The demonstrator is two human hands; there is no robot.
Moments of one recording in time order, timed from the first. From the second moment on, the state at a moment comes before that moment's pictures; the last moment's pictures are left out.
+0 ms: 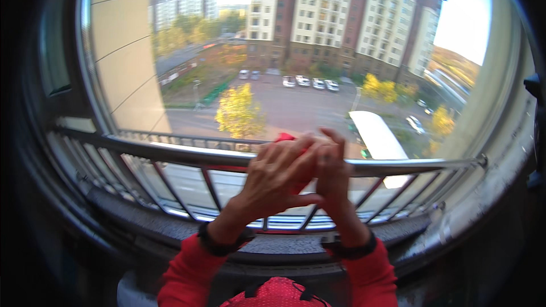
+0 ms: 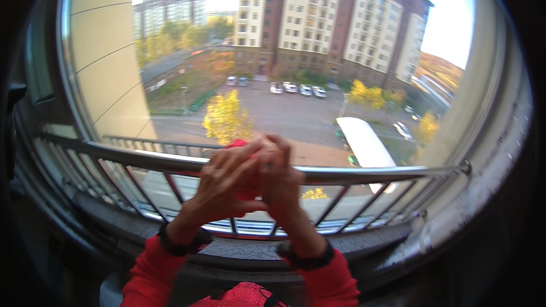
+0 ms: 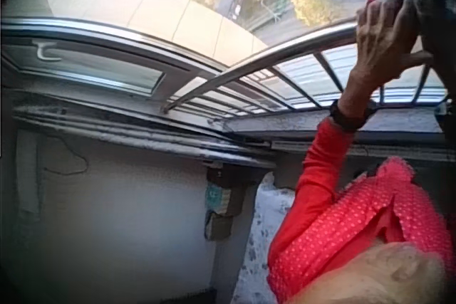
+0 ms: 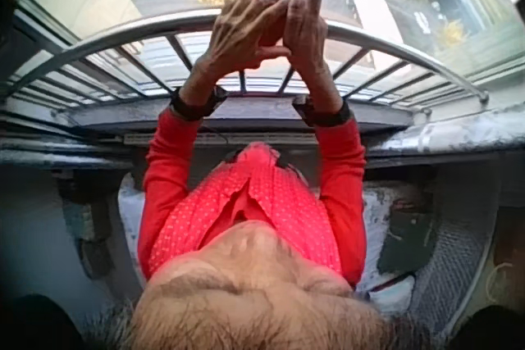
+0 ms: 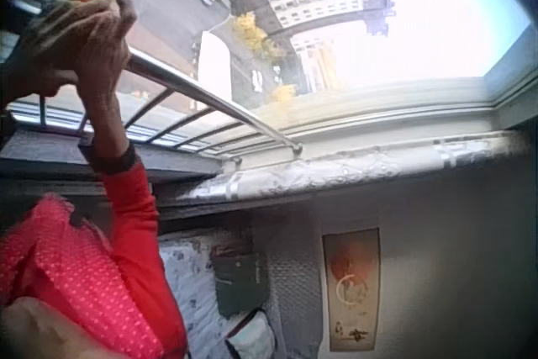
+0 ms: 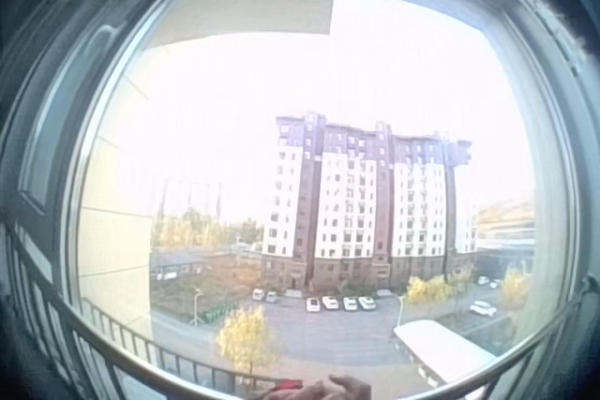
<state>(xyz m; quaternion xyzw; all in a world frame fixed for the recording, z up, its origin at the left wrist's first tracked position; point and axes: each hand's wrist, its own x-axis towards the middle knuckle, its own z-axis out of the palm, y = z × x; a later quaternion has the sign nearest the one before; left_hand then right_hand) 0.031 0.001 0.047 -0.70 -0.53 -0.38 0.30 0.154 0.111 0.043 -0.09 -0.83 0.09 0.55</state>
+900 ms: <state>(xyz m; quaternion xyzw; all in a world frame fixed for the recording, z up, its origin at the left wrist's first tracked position) -0.161 -0.142 0.015 -0.44 -0.59 -0.37 0.57 0.204 0.175 0.033 -0.25 -0.82 -0.09 0.51</state>
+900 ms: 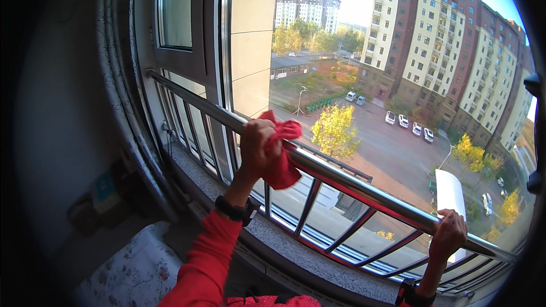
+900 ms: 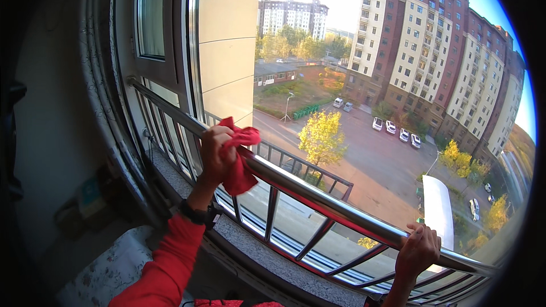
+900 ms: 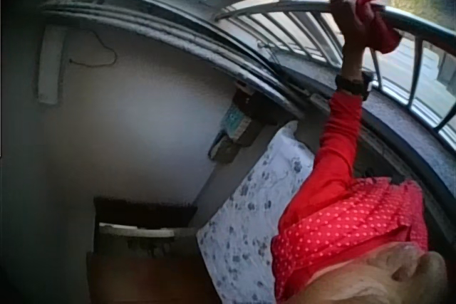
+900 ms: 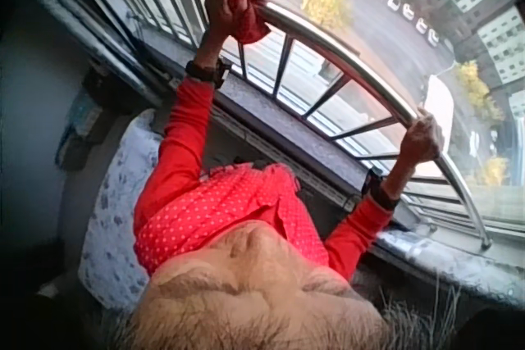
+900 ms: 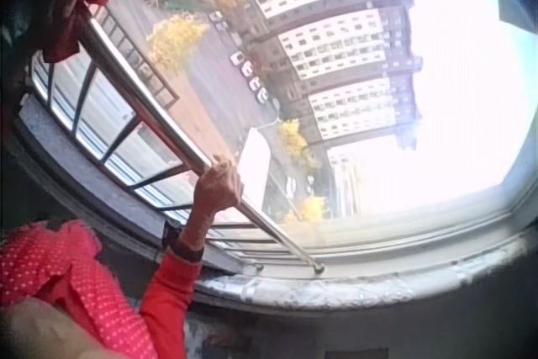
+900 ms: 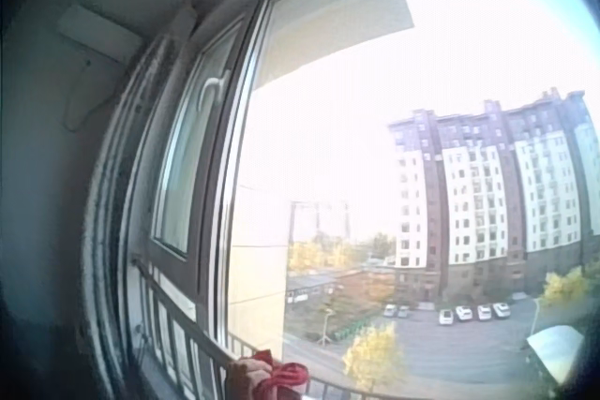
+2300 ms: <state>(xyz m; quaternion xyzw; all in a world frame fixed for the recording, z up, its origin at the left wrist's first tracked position) -0.157 -0.128 0.026 -0.40 -0.61 -0.40 0.56 0.193 0.169 0.031 -0.21 -0.77 -0.17 0.58</state>
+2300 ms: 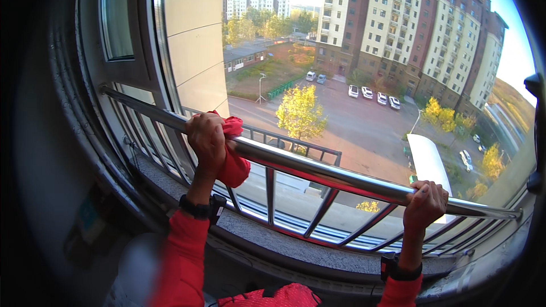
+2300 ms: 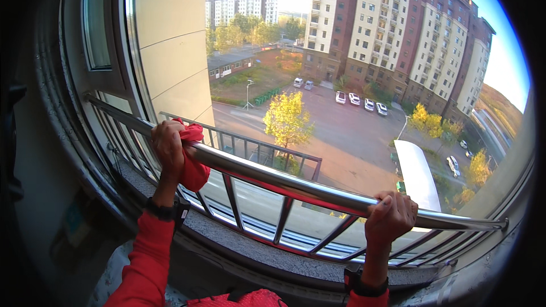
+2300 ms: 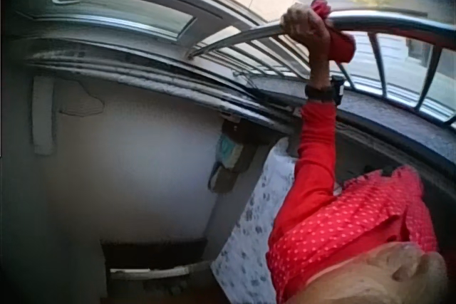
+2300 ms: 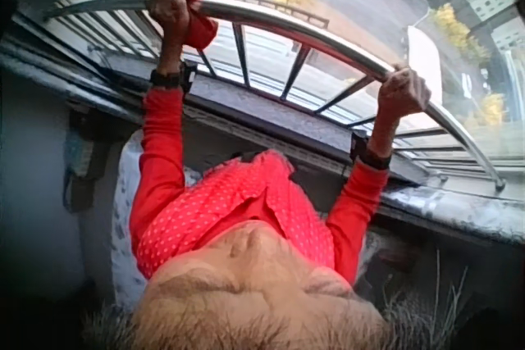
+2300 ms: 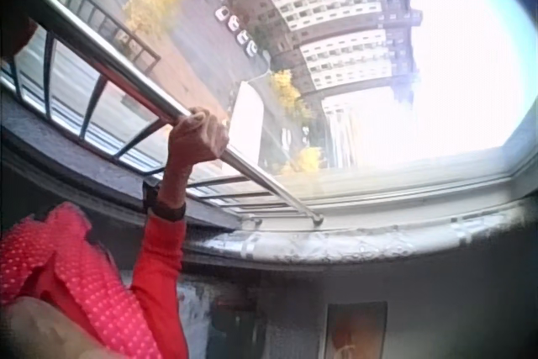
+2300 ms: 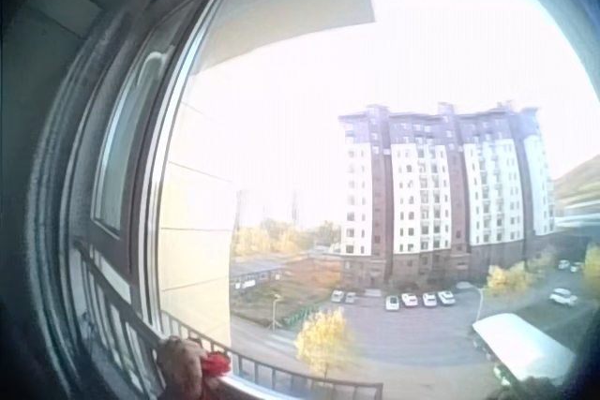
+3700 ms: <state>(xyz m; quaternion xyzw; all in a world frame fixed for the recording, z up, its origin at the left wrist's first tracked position) 0.007 -0.018 0.099 -0.57 -0.45 -0.36 0.59 0.214 0.144 0.053 -0.15 -0.82 0.17 0.52</state>
